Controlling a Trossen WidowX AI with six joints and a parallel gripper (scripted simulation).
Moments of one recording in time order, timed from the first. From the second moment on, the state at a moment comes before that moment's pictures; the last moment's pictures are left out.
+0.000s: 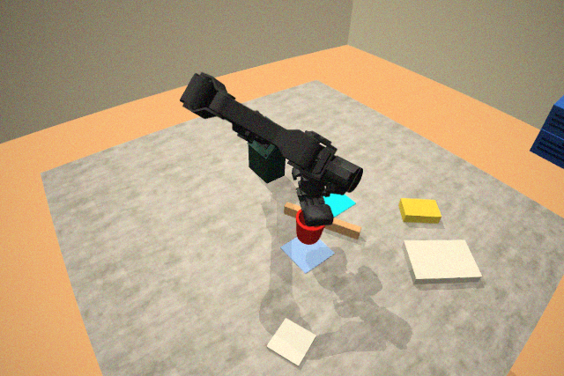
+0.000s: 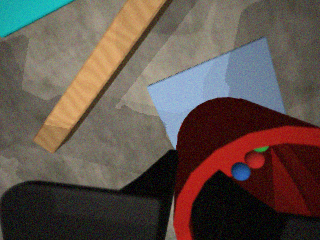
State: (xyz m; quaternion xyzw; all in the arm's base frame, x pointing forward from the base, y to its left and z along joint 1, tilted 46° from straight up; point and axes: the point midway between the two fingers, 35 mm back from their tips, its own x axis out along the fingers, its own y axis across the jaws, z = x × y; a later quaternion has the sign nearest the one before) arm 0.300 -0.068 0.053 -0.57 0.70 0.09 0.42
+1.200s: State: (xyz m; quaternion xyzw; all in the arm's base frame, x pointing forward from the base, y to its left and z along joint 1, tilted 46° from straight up) arm 0.294 -0.054 0.051 -0.57 0.70 0.08 0.43
